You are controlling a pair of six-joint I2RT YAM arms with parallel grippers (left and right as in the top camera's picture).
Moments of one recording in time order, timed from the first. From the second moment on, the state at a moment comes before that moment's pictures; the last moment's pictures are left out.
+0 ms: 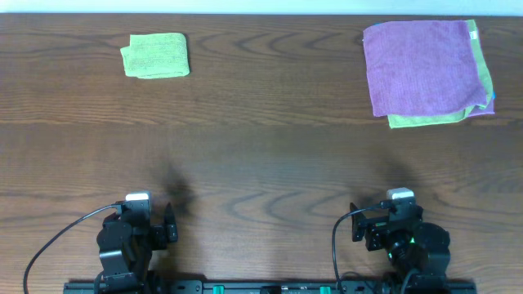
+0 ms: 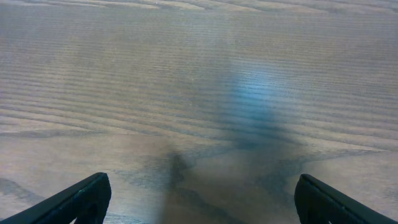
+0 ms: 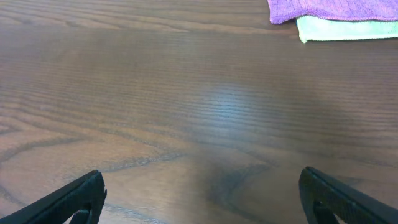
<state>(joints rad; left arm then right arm) 0.12 0.01 0.18 -0.81 0.04 0.06 -0.01 0.02 0.18 -0.74 -0.19 -0.03</state>
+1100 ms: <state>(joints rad) 0.12 0.01 0.18 -0.81 0.04 0.06 -0.01 0.12 0.22 -0.68 -0.17 0.07</state>
